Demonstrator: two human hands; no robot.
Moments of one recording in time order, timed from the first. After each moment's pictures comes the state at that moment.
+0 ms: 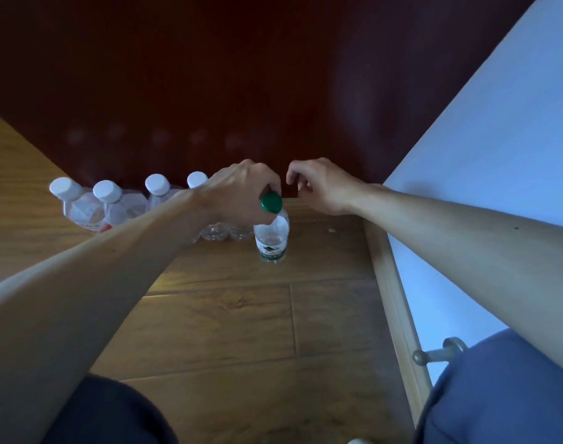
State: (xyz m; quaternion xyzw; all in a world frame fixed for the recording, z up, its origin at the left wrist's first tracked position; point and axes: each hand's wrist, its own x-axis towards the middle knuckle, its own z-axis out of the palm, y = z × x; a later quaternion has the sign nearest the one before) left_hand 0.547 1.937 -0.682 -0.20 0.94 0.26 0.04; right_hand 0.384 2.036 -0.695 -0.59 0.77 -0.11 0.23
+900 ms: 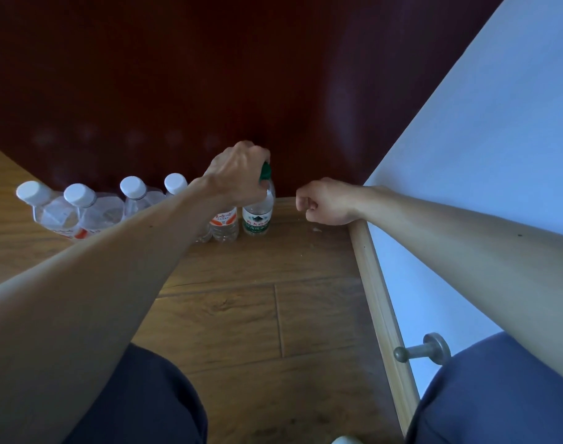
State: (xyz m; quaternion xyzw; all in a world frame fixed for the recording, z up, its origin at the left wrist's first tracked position) left_hand 0.501 1.932 -0.695 -0.26 0.95 0.19 -0.03; right_hand 0.355 2.065 -0.698 -0.57 0.76 0.05 0.32
